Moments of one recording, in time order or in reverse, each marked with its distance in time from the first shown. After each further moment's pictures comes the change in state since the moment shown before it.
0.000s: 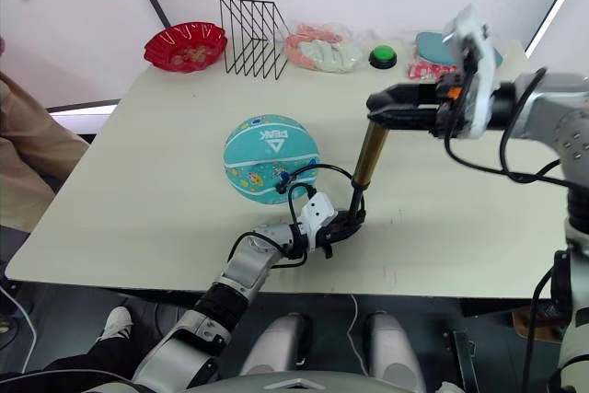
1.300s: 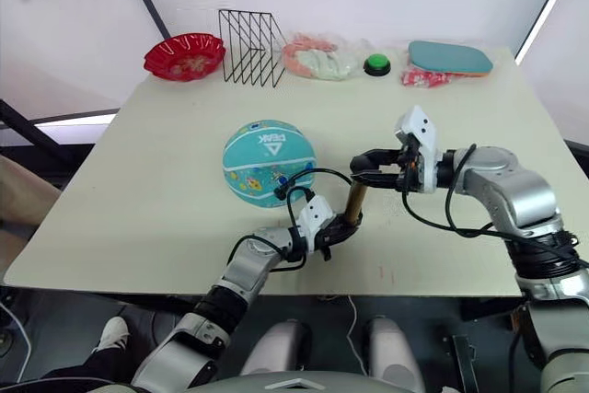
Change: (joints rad) left arm 0.008 -0.009 -0.003 0.014 0.003 -0.002 0.015; right arm 0.289 0.135 0.181 -0.003 -0.249 -0.329 0.021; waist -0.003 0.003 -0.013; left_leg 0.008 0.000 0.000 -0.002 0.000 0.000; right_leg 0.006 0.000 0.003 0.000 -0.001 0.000
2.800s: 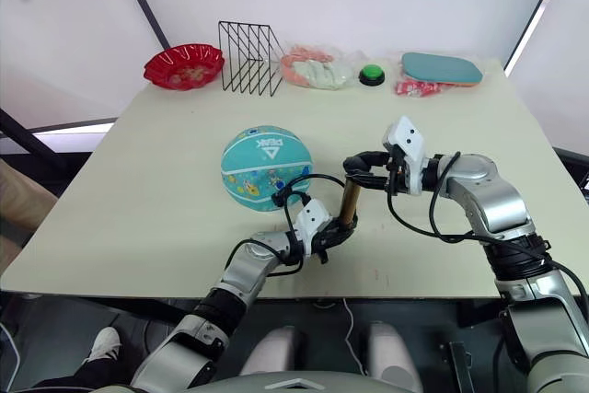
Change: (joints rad) left arm 0.004 0.009 0.012 0.049 0.000 -0.016 0.015; right arm 0.059 0.128 0.092 0.111 -0.206 -0.233 -0.024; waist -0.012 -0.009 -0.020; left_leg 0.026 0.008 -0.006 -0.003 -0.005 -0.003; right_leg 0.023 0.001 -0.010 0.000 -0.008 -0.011
